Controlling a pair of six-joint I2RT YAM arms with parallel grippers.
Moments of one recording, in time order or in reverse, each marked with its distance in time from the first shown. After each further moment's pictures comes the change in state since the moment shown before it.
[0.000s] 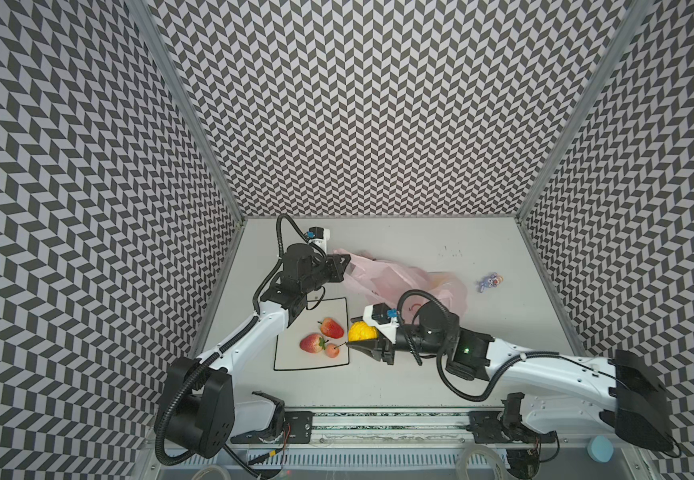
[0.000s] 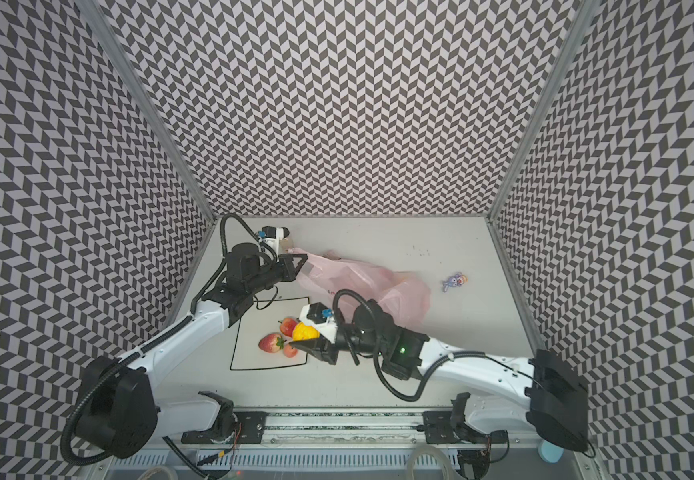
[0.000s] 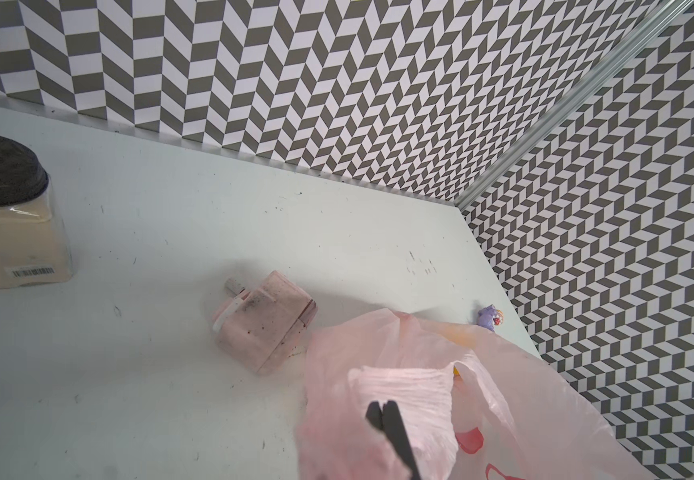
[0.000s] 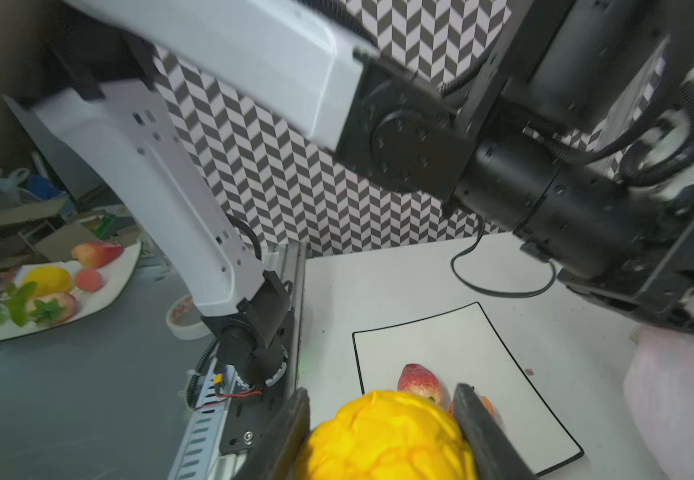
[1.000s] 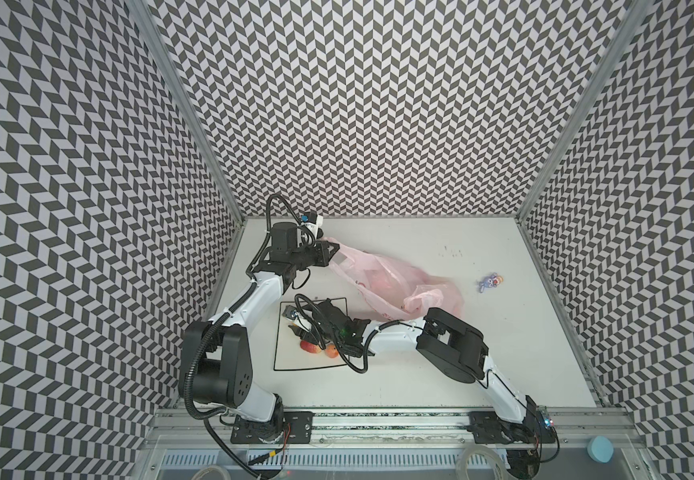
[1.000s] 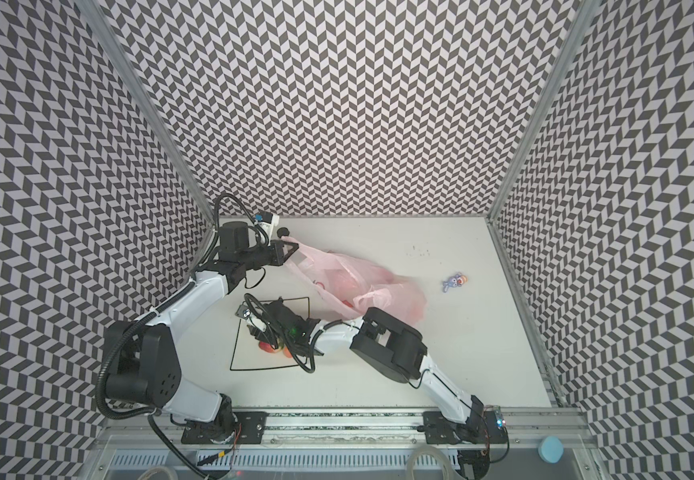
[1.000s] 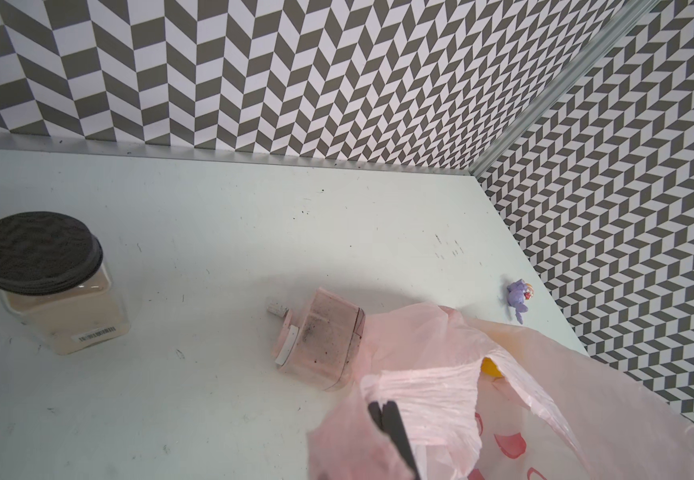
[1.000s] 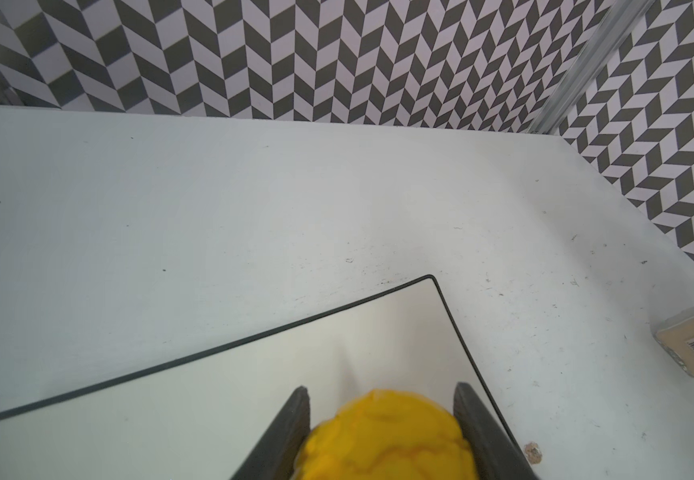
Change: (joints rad) left arm 0.189 0.222 0.229 -0.169 0.239 0.233; right arm 0.017 0.988 0.734 0.051 0.286 -0.227
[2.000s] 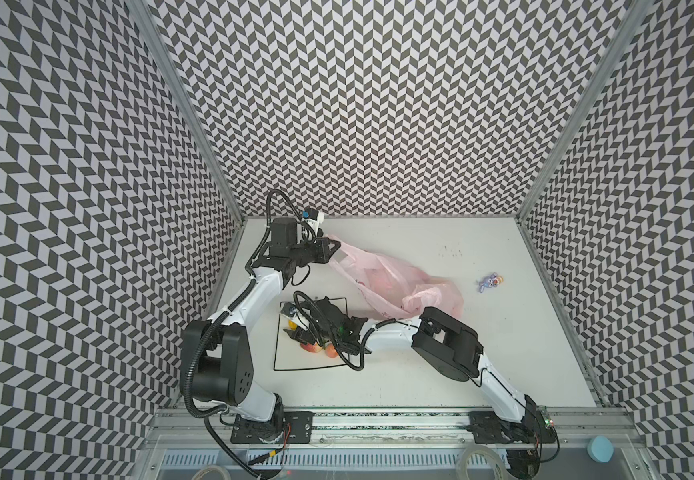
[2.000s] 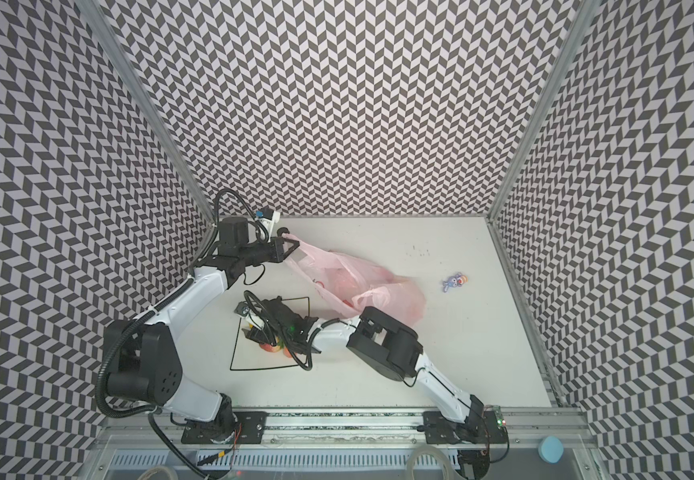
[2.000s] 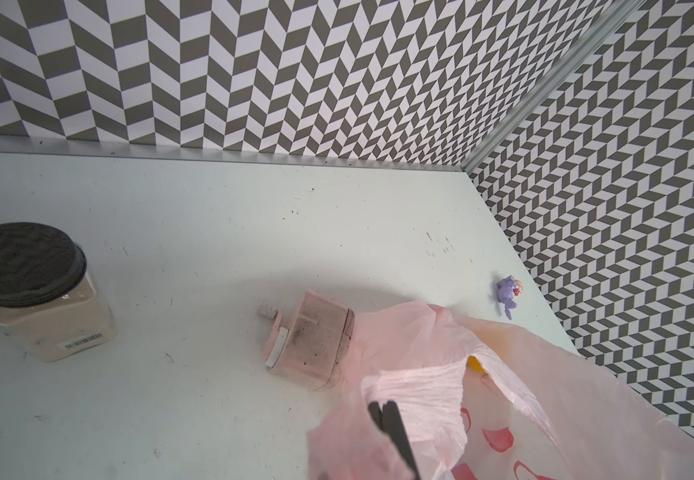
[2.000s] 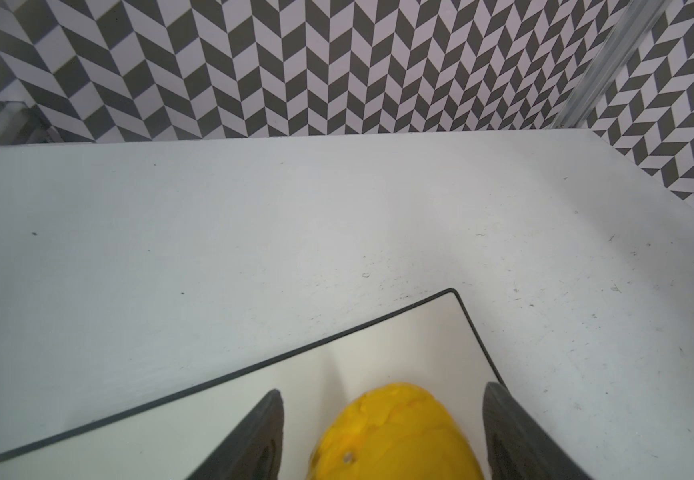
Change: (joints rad) left arm 0.002 0.003 0.059 -0.071 0.023 0.001; right arm -0.007 0.008 0.010 0.007 -0.079 0.070
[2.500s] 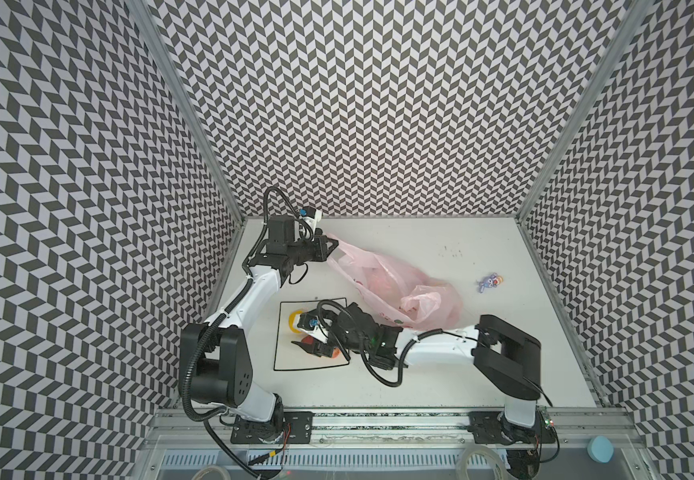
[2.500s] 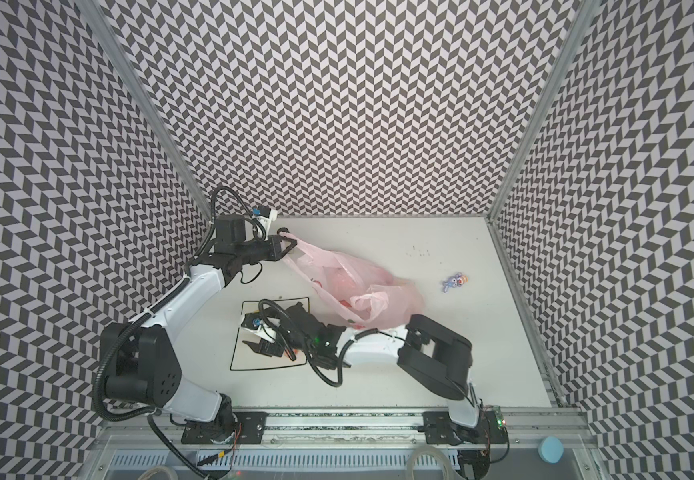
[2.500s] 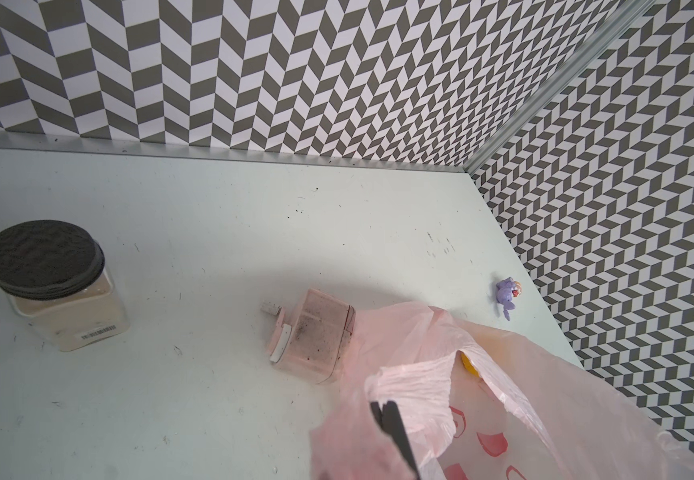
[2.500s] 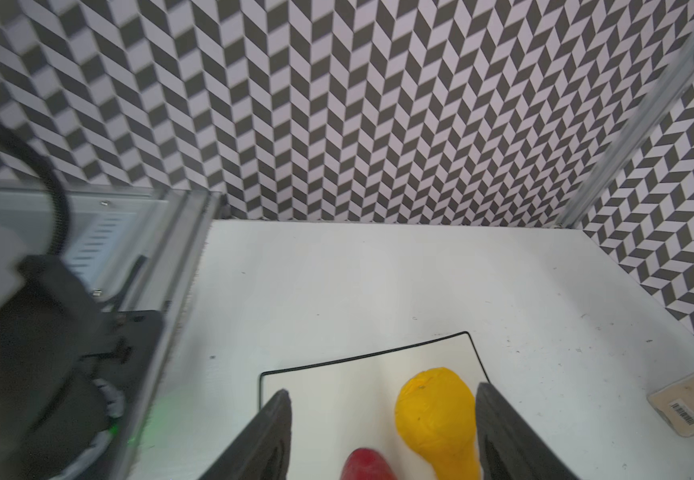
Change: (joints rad) left arm 0.011 -0.010 0.026 -0.052 0.001 0.000; right arm 0.072 -0.480 -0.422 0.095 -0.083 -0.037
